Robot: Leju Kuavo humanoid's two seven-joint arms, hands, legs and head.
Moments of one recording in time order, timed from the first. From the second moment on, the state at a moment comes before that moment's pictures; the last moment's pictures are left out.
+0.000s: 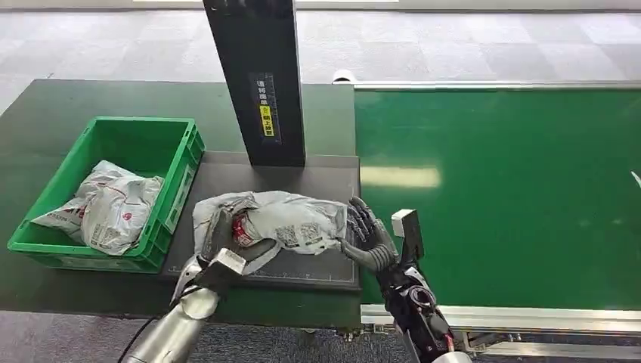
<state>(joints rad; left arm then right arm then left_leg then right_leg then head) -0.33 -0.06 -0.35 -1.10 -0.38 0.34 -0.70 -0.40 0.15 0.20 -0.70 -0.15 0.32 -0.43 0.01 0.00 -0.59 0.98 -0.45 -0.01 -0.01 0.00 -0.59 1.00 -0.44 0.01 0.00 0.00</state>
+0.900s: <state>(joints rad) -0.30 -0.03 -0.37 -1.46 -0.35 0.69 -0.70 -0.41 0.14 0.23 -0.67 -0.15 0.30 -0.51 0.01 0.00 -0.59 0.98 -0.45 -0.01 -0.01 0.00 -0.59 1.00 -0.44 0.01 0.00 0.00</state>
